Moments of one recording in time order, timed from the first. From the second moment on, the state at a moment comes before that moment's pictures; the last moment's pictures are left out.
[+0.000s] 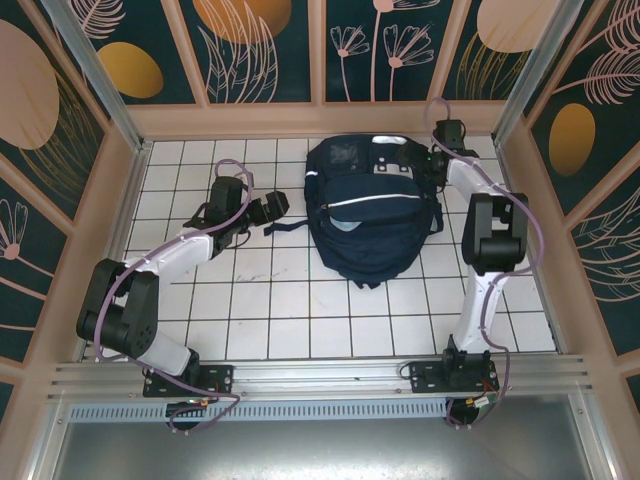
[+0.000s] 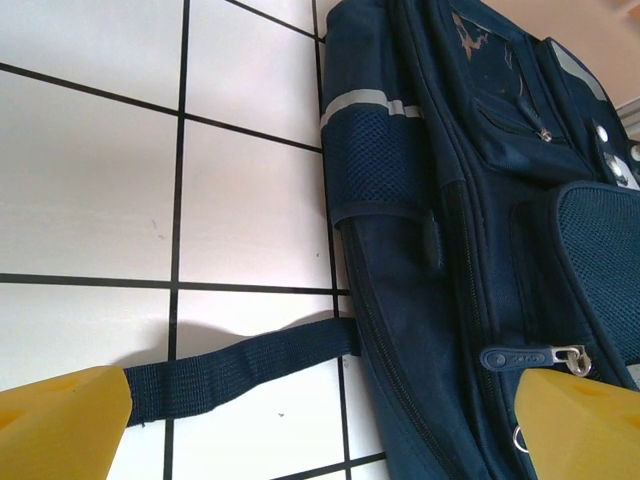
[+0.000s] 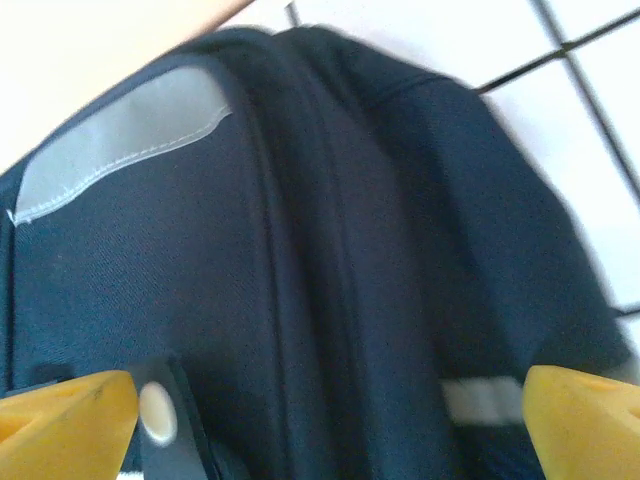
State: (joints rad) left arm -0.35 1.53 0.89 0.02 0.20 -0.63; right arm 0.04 2.13 1.67 -0.38 -0.21 0.46
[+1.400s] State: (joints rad) left arm -0.87 1.51 1.30 -0.51 -0.07 -0.30; right arm 0.17 1.30 1.00 -0.37 -0.28 0.66
